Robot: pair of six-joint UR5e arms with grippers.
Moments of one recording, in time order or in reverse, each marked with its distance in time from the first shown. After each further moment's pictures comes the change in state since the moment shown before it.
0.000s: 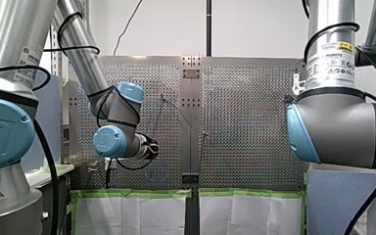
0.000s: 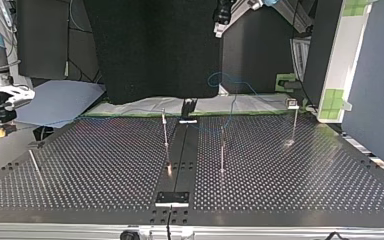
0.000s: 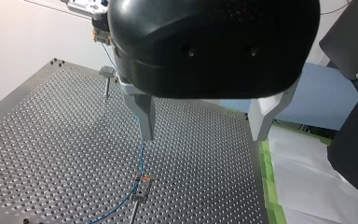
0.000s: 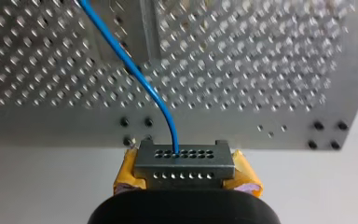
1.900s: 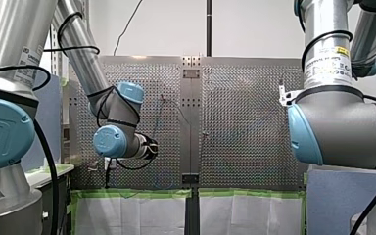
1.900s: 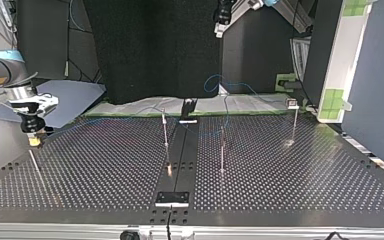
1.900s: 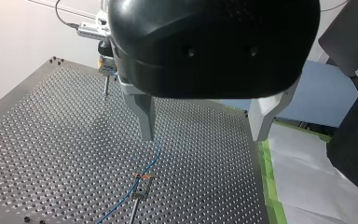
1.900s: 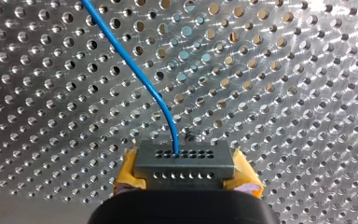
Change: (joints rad) left arm 0.001 0.000 0.000 0.000 -0.006 0.005; right arm 0.081 0.135 -0.117 0.036 -0.093 -0.105
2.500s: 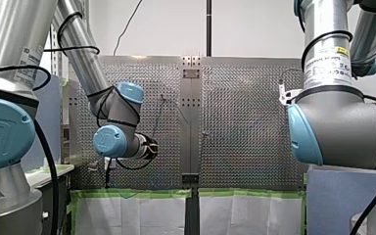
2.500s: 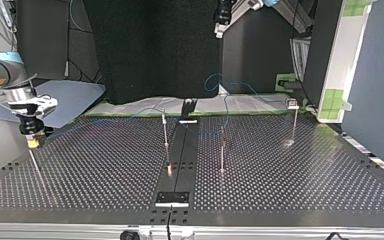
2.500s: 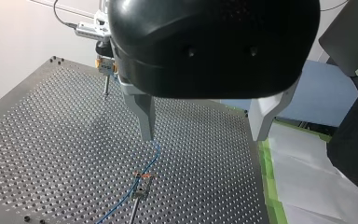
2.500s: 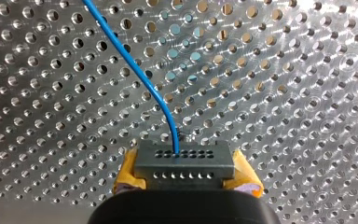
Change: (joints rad) left arm 0.003 0.000 0.000 0.000 0.003 0.000; right arm 0.002 0.003 -0.012 -0.008 0.001 0.009
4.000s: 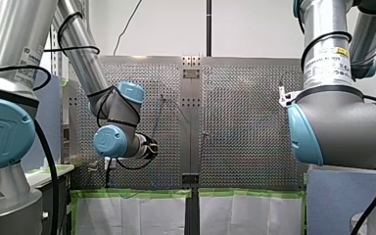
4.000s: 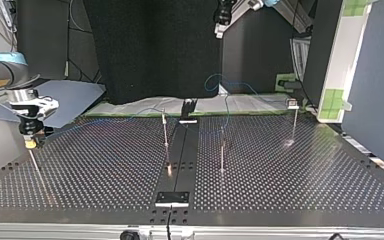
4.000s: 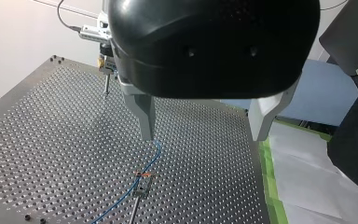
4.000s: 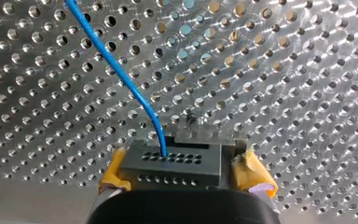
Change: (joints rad) left arm 0.001 0.000 0.001 -0.001 -0.001 0.000; right arm 0.010 0.014 0.000 -0.009 0.076 -0.008
